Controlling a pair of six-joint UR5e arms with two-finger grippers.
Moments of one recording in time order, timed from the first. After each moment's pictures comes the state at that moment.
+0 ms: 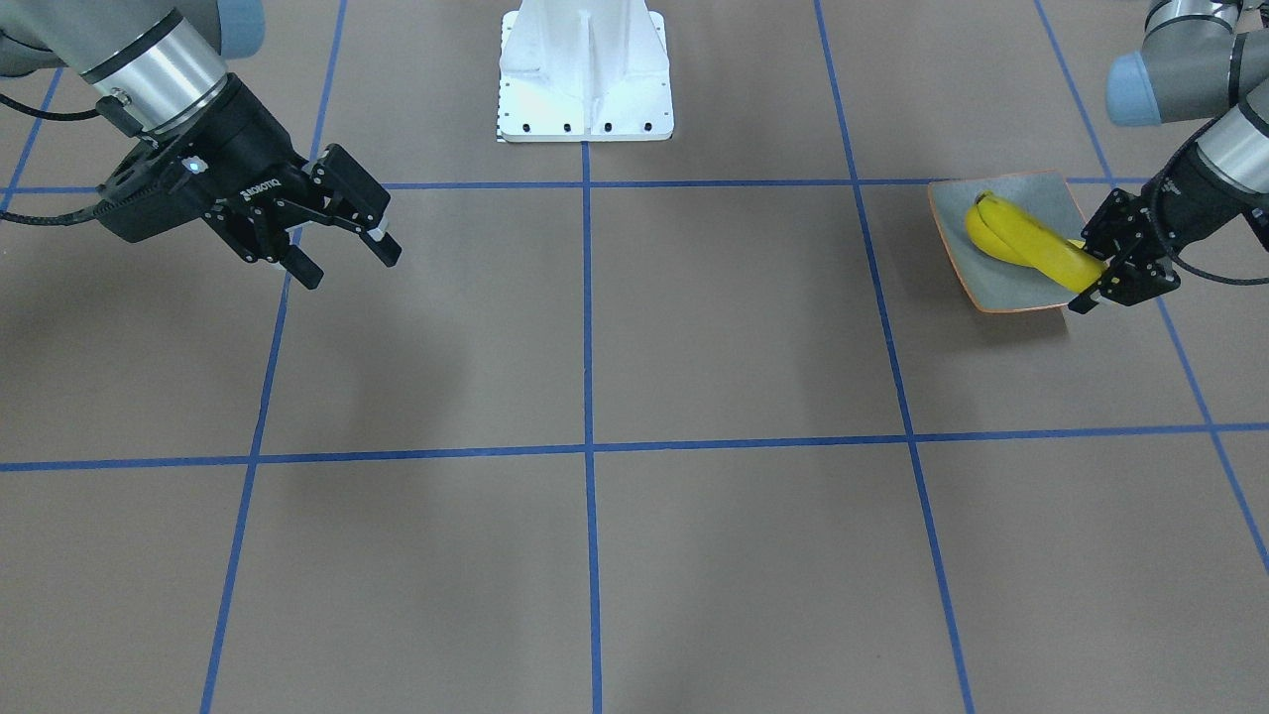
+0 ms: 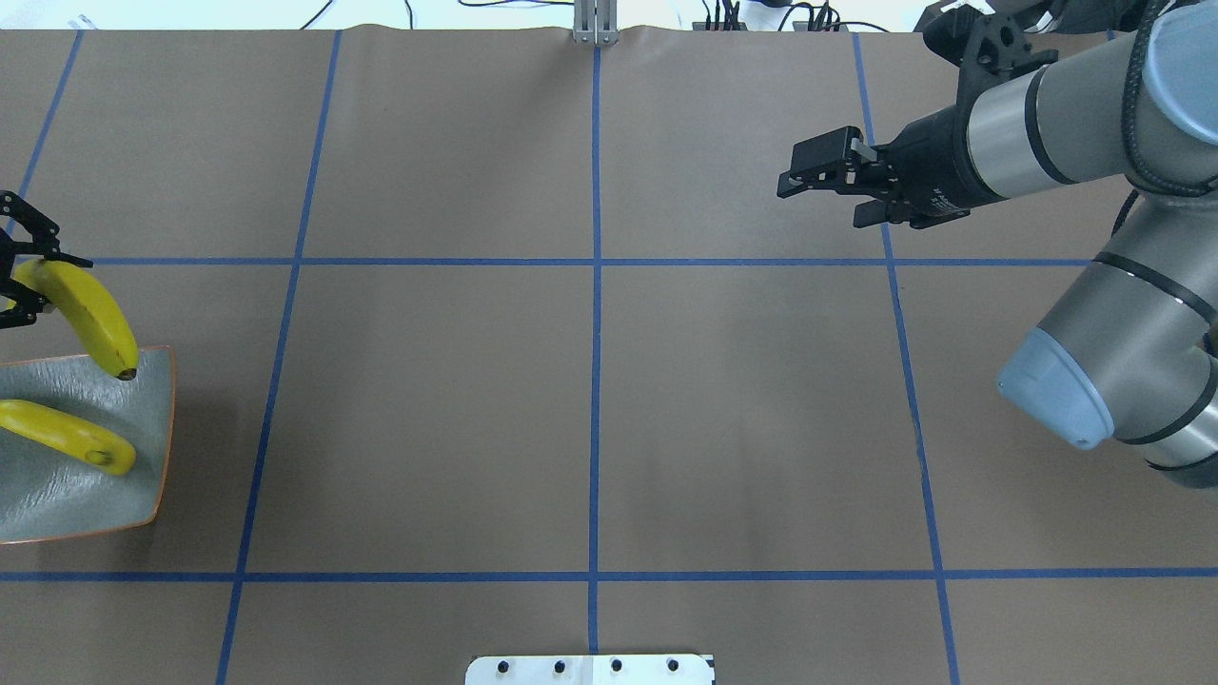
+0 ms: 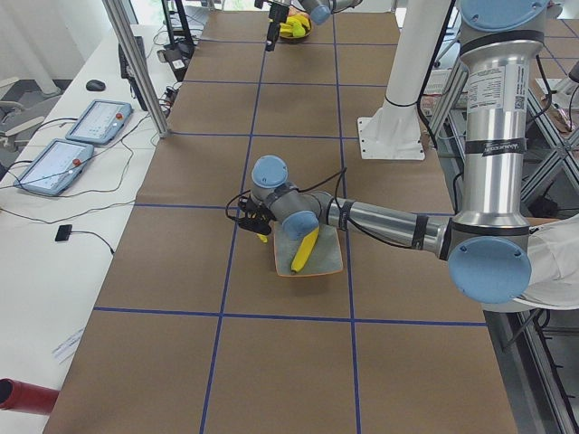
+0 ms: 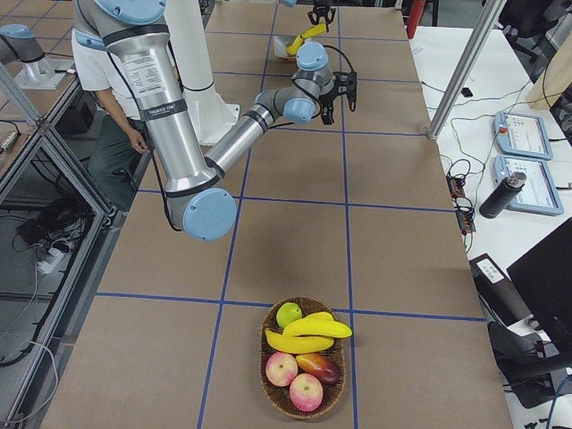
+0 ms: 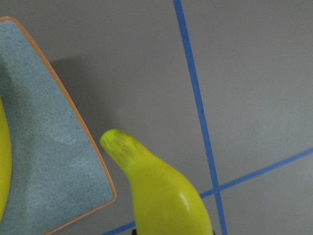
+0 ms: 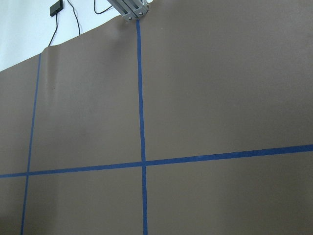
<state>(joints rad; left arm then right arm) -1.12 -1.52 -1.74 -2.27 -2.30 -2.29 0.88 -1.23 1.98 -1.14 2.09 1.33</state>
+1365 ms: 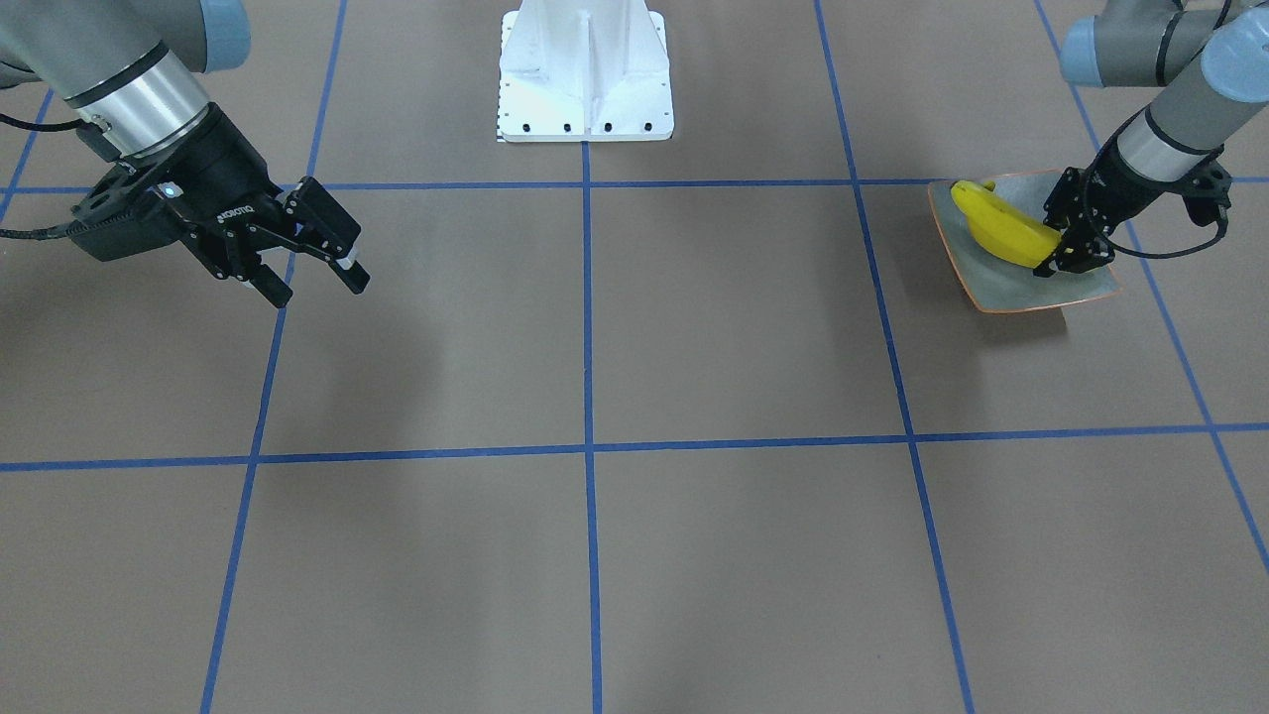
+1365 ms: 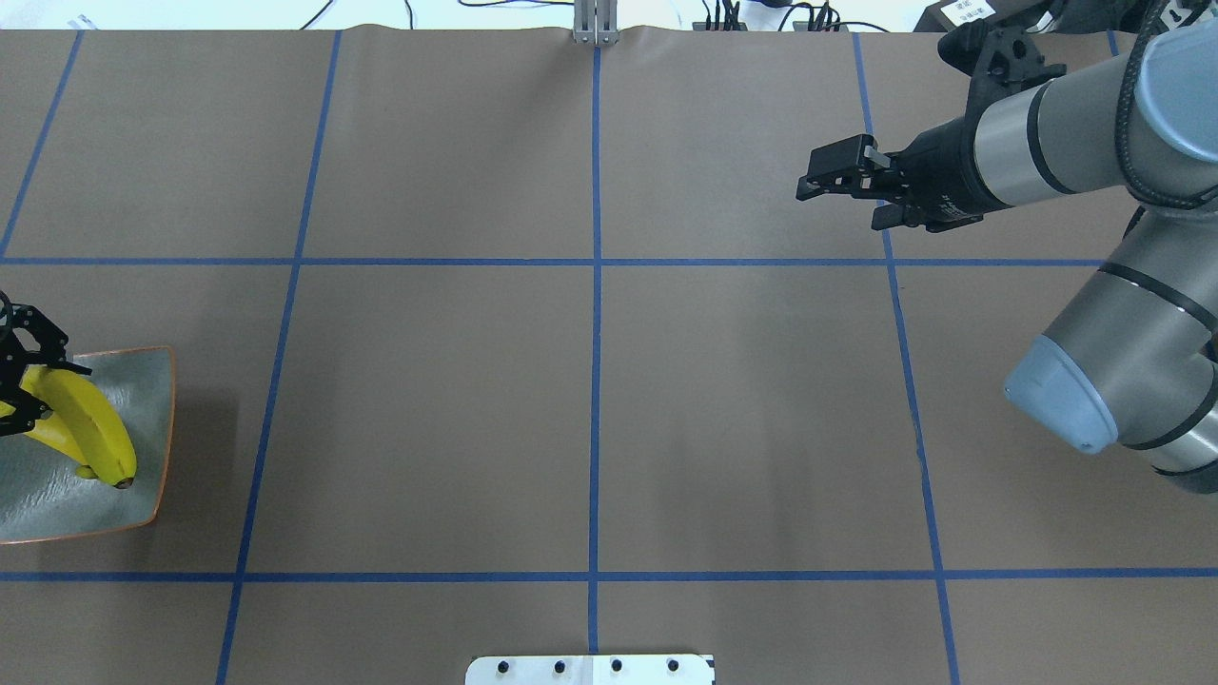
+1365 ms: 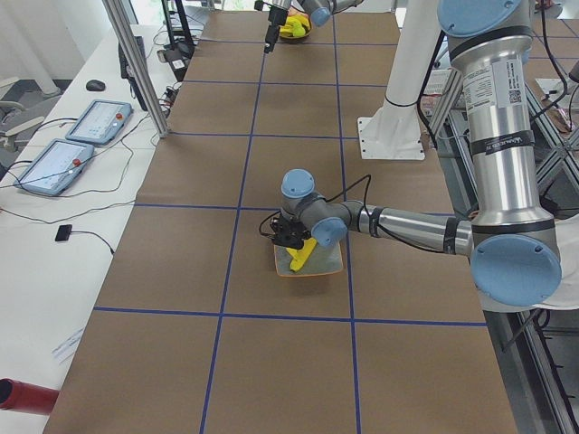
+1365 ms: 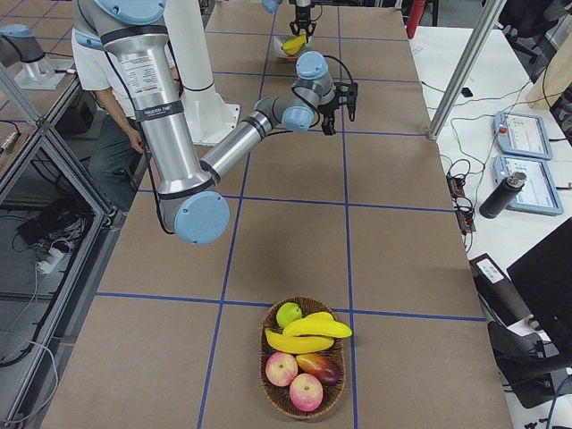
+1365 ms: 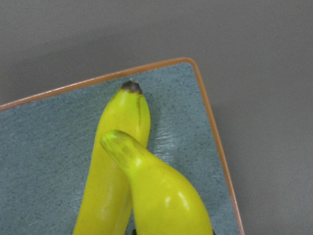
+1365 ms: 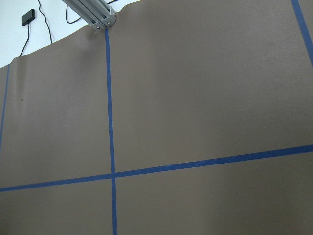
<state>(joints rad) -0.94 -1.37 -1.82 -2.22 -2.20 -2.30 0.88 -1.26 1.97 -1.14 2.05 1.33</state>
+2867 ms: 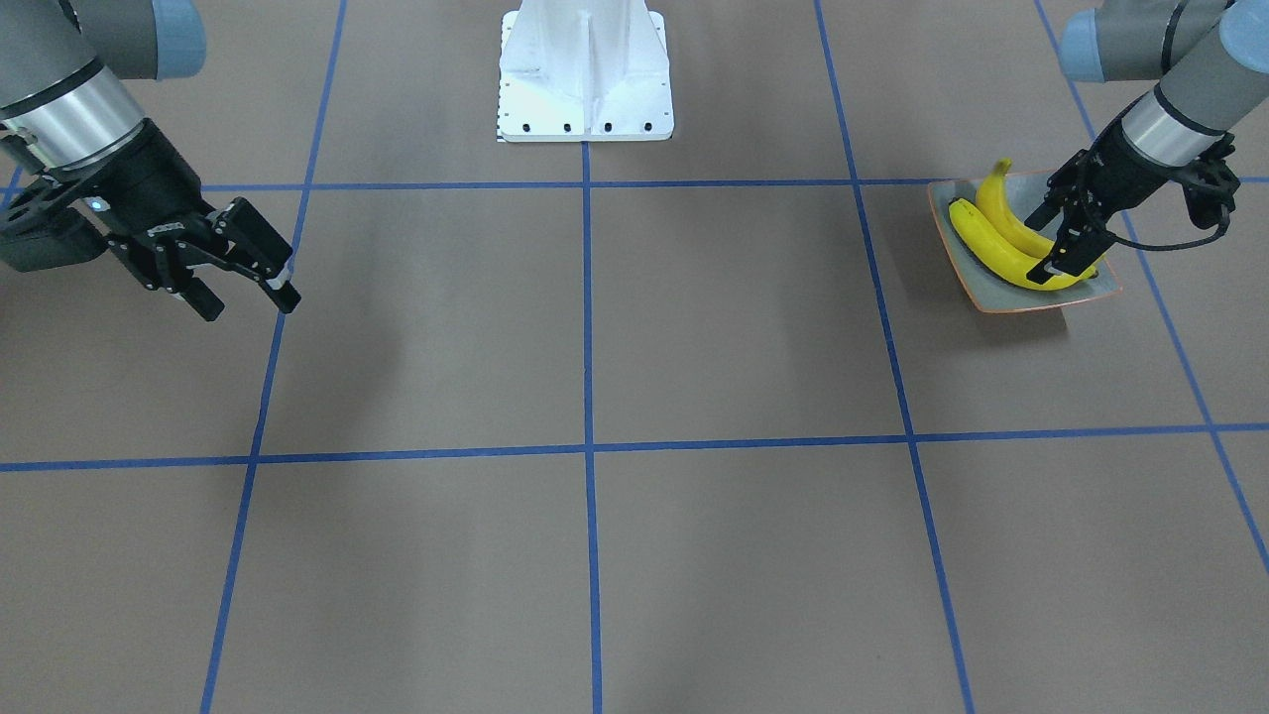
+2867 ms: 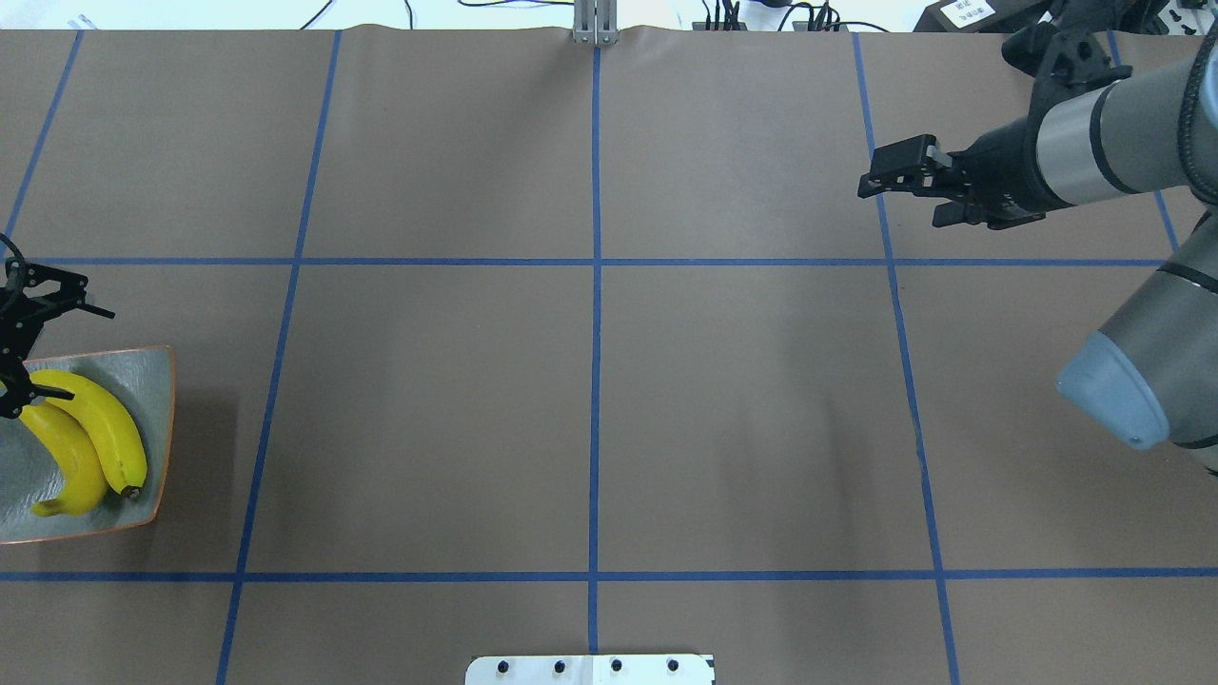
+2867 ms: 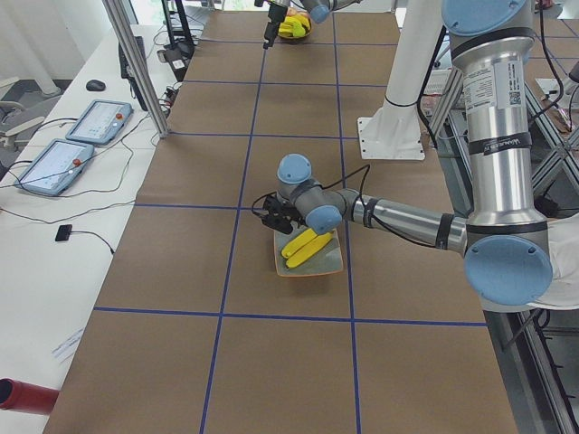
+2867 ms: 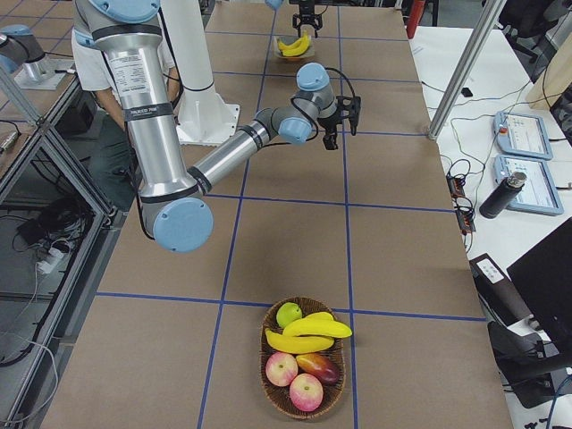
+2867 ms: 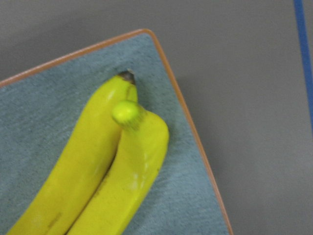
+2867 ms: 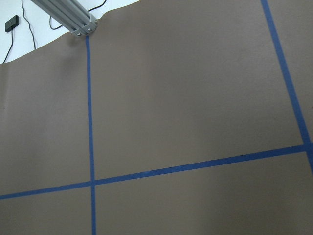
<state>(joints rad) -1.00 -1.43 -1.90 -2.22 -2.24 -2.09 0.95 -1.37 1.97 -1.14 2.06 1.25</state>
